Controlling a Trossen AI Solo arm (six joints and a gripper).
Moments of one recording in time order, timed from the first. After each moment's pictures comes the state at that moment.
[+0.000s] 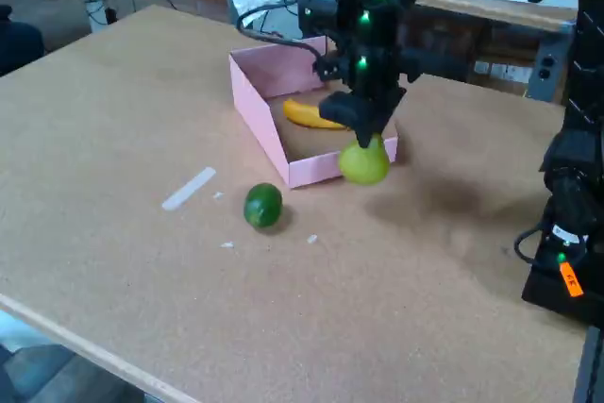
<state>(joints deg) -1.3 97.4 69.9 -62.7 -1.0 2.9</state>
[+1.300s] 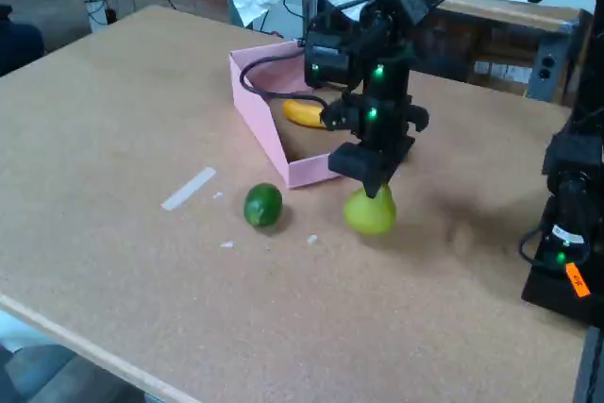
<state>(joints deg) 6.7 93.4 54.1 -49.9 -3.8 9.8</state>
